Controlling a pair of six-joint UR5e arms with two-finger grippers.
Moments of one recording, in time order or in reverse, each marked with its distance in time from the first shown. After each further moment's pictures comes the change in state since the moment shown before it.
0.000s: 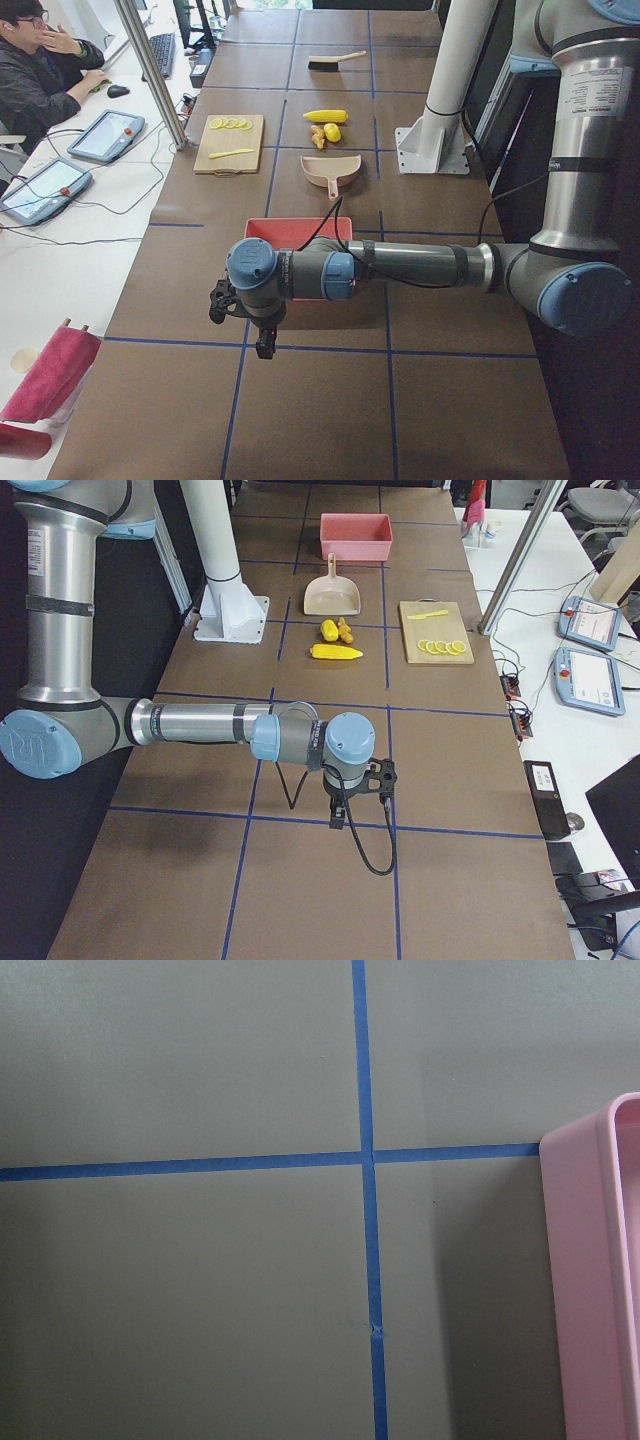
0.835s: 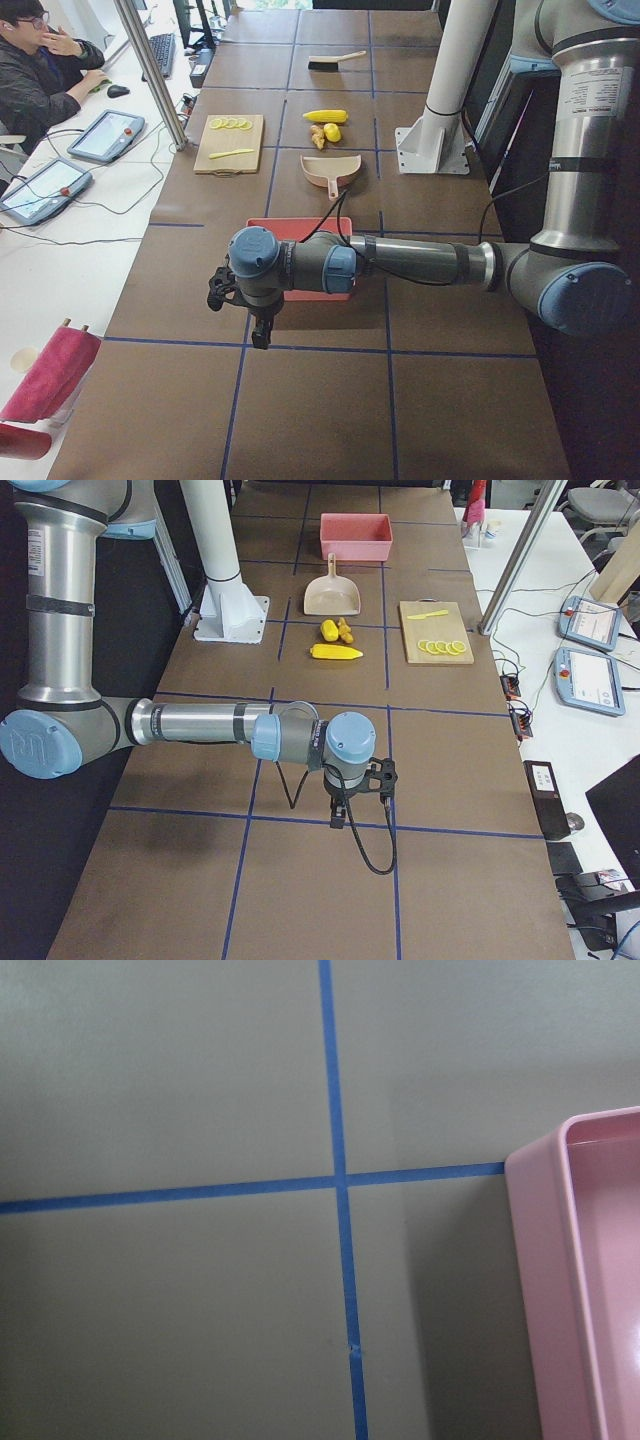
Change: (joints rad) left arm 0.001 0.008 -0.045 -0.053 -0.011 0.001; right arm 0.000 0.002 0.000 -0.001 0.000 0.002
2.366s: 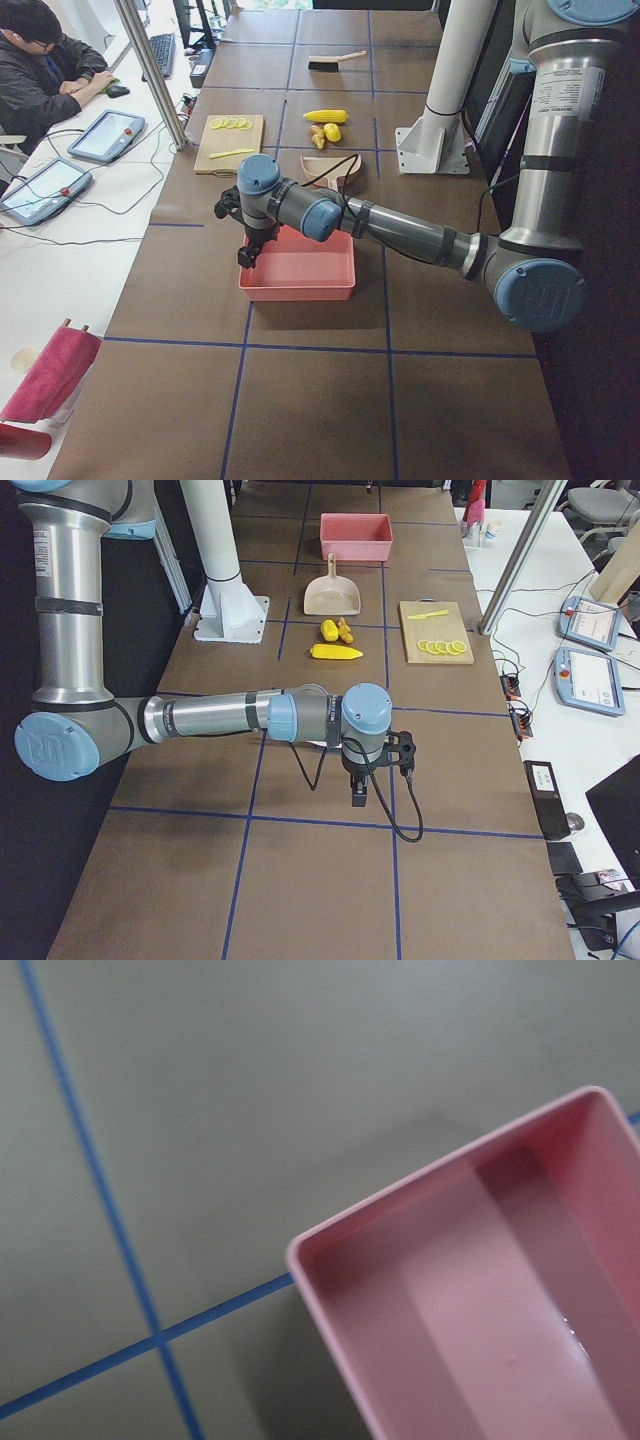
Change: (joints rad) left arm 0.277 -0.084 -0.173 -0.152 0.034 -0.010; right arm -0.018 0.060 0.039 -0.001 0.013 0.007
